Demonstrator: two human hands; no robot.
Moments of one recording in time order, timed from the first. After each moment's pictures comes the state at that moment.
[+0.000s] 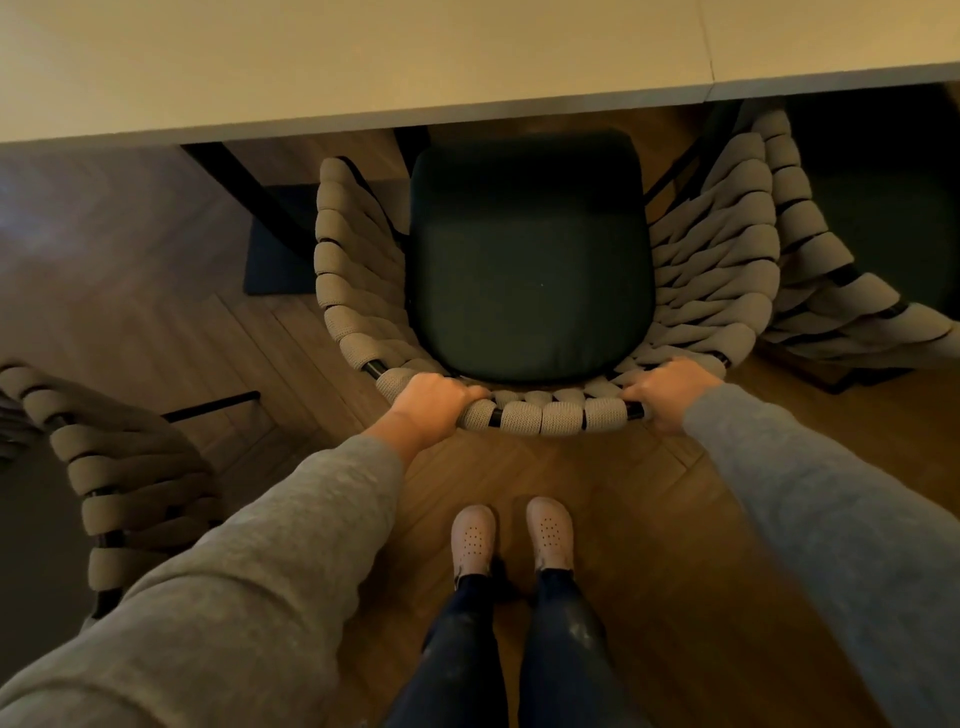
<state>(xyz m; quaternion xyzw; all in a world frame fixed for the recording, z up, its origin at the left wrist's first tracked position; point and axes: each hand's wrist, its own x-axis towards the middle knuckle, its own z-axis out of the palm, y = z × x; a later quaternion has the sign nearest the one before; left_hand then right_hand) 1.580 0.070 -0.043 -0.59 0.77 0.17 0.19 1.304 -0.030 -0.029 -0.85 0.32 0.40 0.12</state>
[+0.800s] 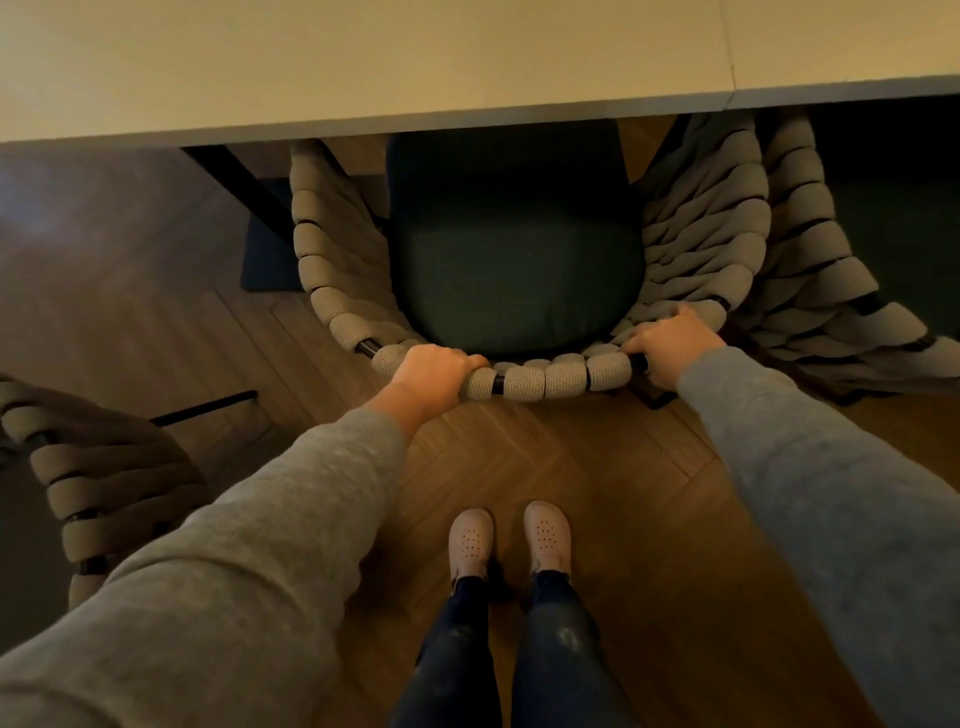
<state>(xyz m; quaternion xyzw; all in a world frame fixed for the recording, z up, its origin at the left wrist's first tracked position) 1.593 0.011 -0.052 -0.62 0.74 0.18 0.18 1.322 -0.105 -0.040 -0.86 0.36 0.35 0.09</state>
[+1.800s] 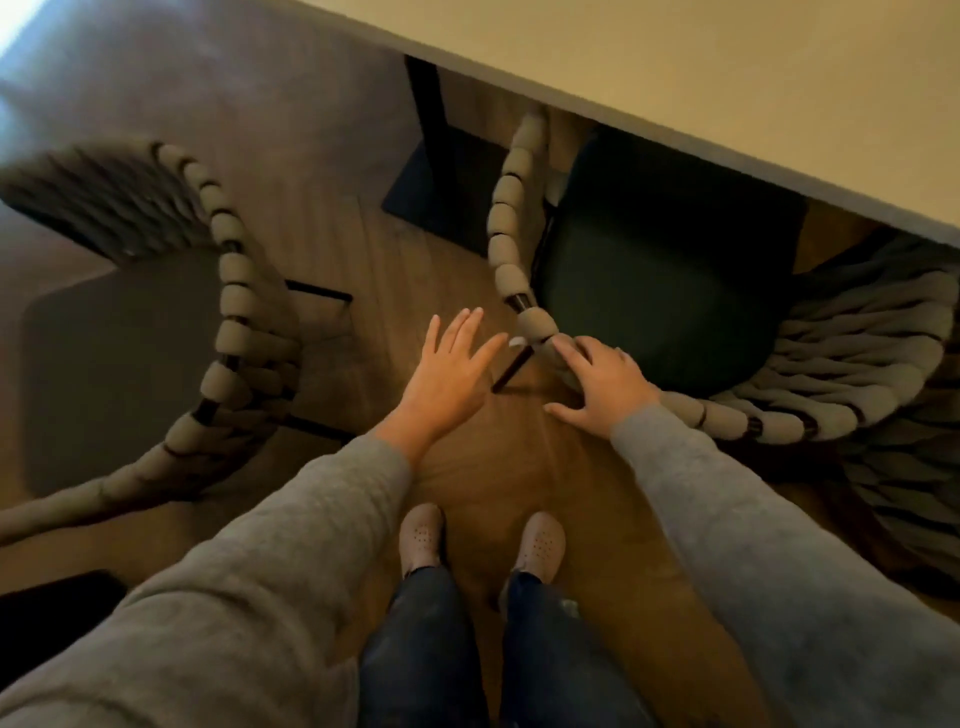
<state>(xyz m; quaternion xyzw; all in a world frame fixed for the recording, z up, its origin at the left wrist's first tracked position) 1.634 0.155 -0.018 -0.80 0.58 0.15 0.04 1.470 0.005 -0.012 -0.91 0.28 0.22 0.21</state>
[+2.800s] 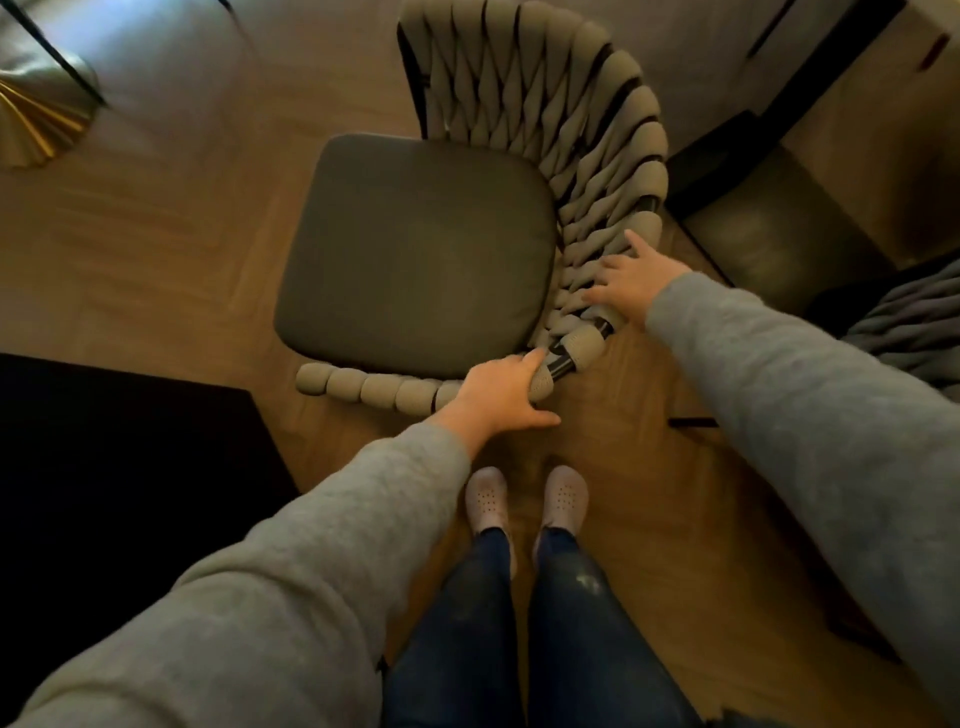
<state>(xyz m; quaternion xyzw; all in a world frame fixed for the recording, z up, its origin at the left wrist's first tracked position) 1.843 0.474 -0.047 -0.90 0.29 0.32 -0.07 1.887 0.256 -0.021 -0.90 -0.22 0.29 -0.23</state>
